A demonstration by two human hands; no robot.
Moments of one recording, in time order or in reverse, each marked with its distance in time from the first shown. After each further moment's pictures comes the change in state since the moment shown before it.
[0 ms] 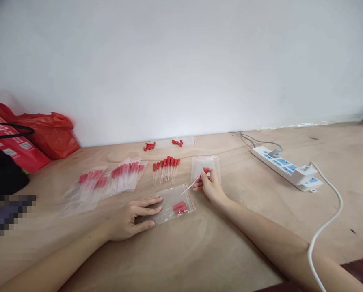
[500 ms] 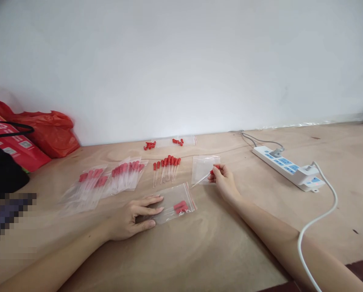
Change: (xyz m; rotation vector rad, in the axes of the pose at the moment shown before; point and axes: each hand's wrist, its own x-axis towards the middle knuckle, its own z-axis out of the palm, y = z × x) left_hand 0.000 -0.002 0.001 -0.029 -0.008 -0.014; right_hand 0.015 -0.004 -0.030 0.024 0.174 -0.125
